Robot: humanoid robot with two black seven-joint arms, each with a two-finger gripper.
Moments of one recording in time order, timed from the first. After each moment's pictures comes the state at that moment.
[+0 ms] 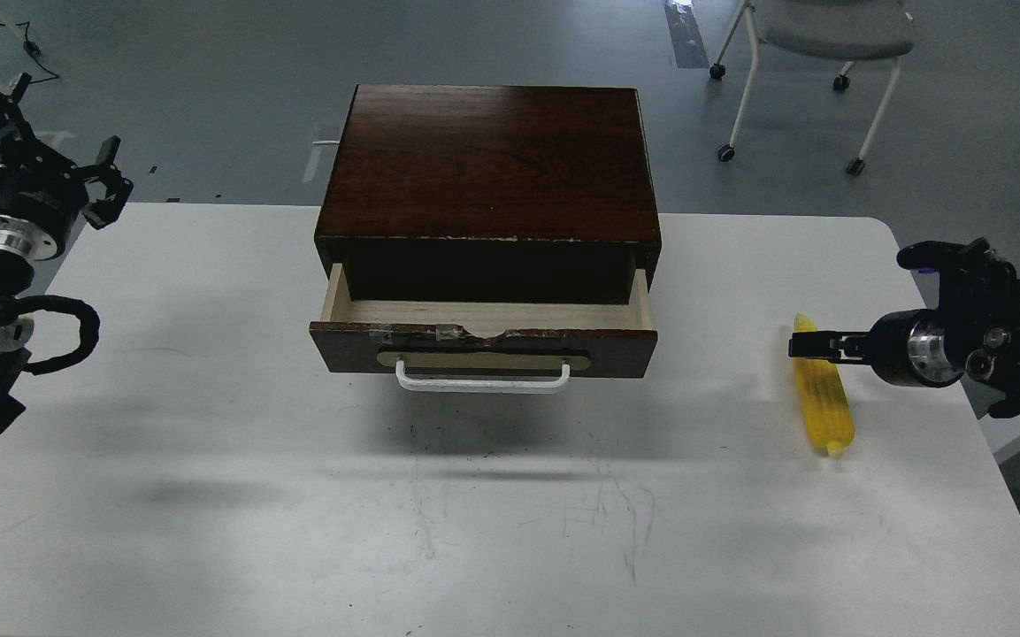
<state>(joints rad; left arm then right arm) -0.85 0.48 -0.52 -0.32 -0.30 -0.49 -0.42 1.13 -0.66 -0.35 0.95 -0.97 0.27 0.04</state>
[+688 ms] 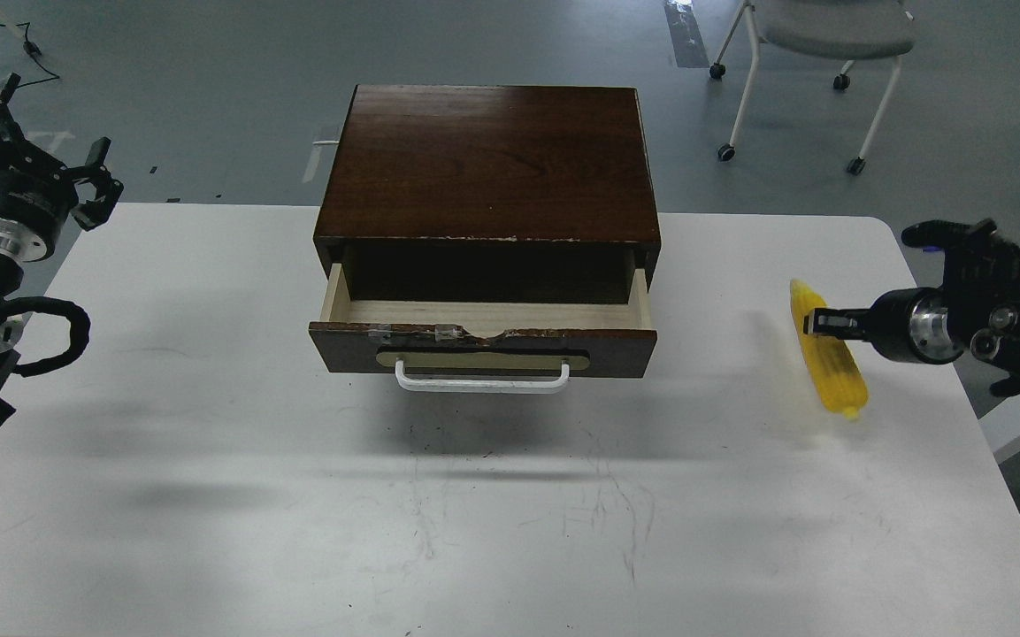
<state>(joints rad) -0.85 0.49 -0.52 -0.32 -0.30 -0.49 -0.42 1.34 -0.73 -0.31 0.95 -0.97 0.27 0.05</state>
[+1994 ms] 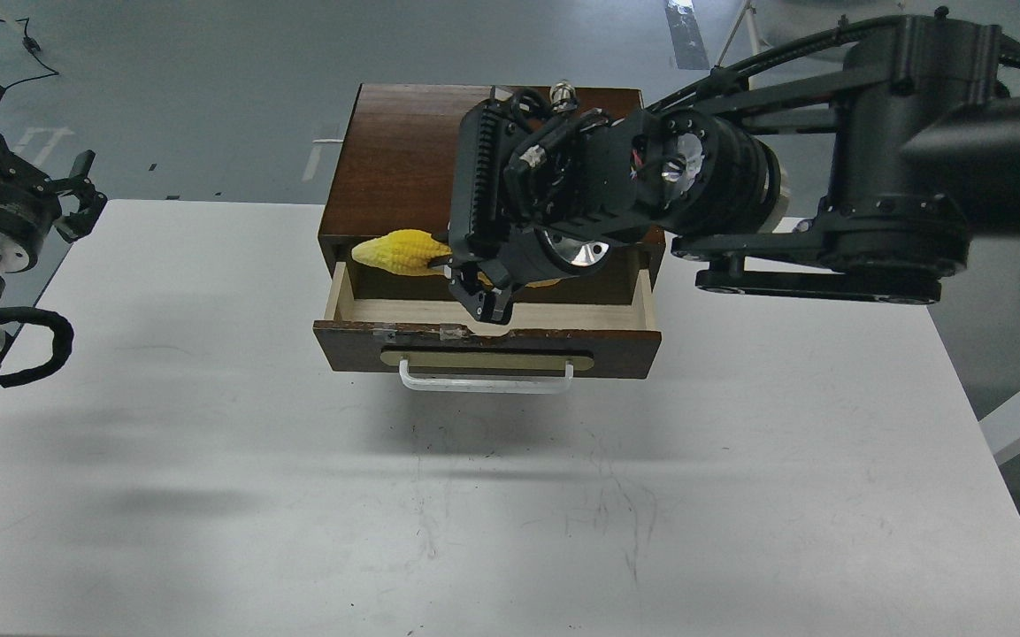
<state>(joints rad) -0.81 0.50 -0.51 -0.31 -0.30 -0.49 -0.42 1.83 -0.18 -0.40 1.42 -1.89 0.28 0.11</state>
